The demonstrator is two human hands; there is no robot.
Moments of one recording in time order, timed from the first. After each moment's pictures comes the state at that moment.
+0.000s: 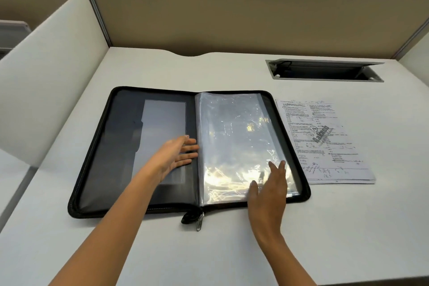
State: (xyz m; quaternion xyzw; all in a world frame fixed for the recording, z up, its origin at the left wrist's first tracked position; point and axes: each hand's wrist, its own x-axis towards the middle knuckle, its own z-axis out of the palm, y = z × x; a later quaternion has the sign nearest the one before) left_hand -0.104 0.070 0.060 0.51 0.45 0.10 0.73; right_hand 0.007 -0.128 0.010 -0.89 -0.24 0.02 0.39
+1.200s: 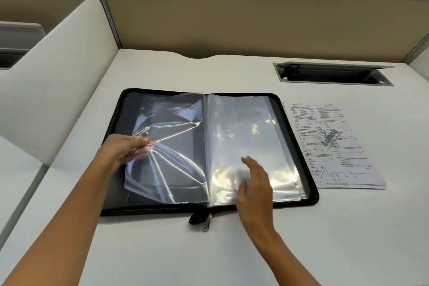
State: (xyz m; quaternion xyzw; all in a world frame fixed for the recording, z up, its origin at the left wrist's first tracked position) left_hand -0.190 0.139 0.074 0.48 0.58 0.18 0.63; right_hand -0.018 -0.106 0.029 -0.83 -0.36 0.07 0.41
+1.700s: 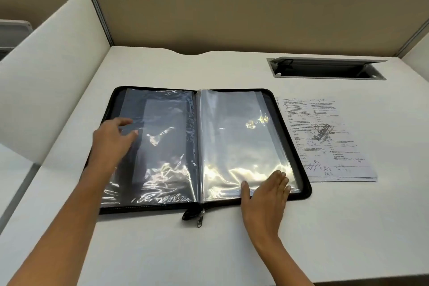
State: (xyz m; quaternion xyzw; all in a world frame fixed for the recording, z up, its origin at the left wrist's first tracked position) left_hand -0.184 0.120 0.079 0.74 0.57 0.22 0.27; right_hand -0.006 -0.131 0.005 -0.95 -0.23 0.05 0.21
